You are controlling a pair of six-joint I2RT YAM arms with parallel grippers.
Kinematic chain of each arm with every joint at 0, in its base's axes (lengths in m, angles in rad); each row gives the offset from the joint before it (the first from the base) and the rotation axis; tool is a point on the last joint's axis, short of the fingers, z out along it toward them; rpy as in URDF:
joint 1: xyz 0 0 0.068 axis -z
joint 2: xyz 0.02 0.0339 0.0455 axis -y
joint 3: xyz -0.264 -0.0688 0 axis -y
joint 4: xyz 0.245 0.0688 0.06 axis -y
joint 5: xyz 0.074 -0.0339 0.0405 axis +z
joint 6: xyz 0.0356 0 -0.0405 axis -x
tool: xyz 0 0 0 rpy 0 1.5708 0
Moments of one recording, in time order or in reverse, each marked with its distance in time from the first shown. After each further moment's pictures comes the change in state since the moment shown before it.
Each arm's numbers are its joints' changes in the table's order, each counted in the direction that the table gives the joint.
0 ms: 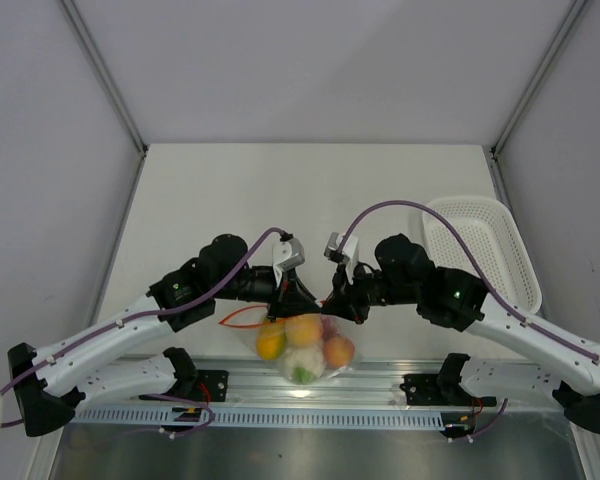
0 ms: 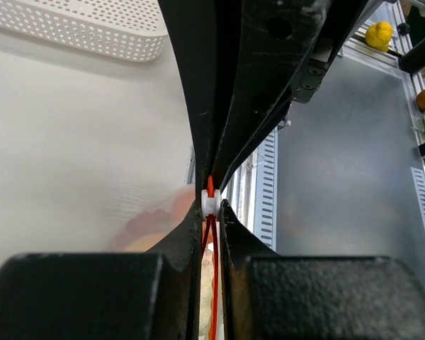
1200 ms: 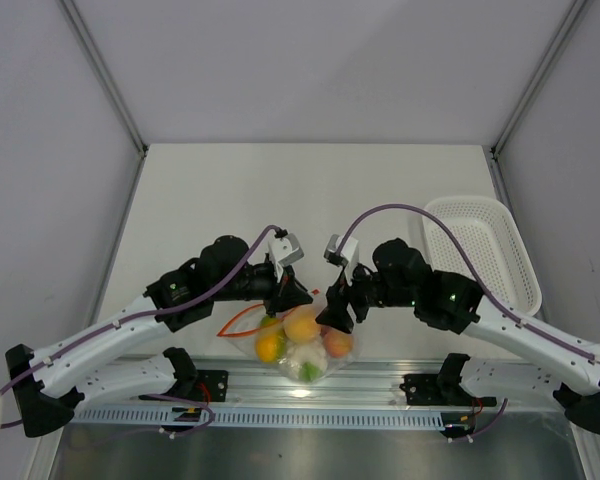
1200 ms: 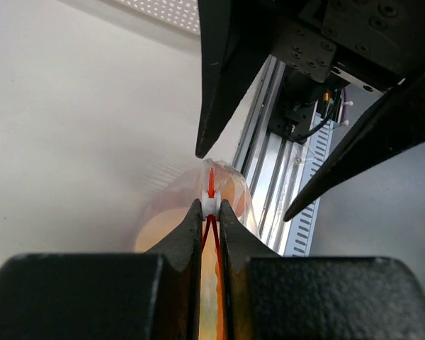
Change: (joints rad) left arm 0.003 0.009 0.015 -0.112 0.209 -0.016; right arm 0.010 0.006 -0.054 0.045 -0.070 0.009
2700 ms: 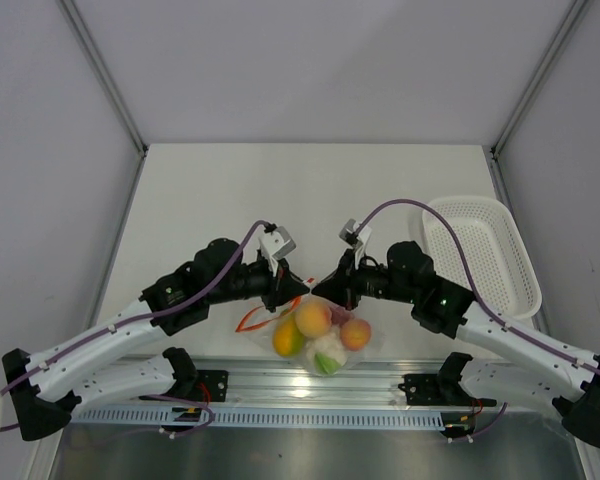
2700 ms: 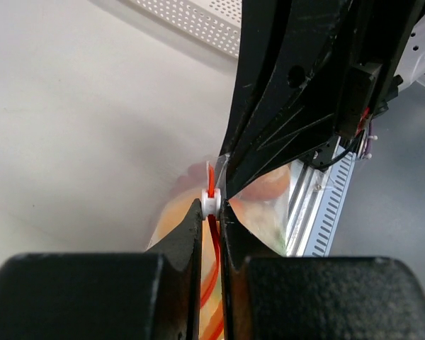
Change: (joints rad) left arm 0.002 0.034 -0.024 0.034 0.133 0.063; right arm 0.117 0.024 -0.219 0.457 0.084 -0.237
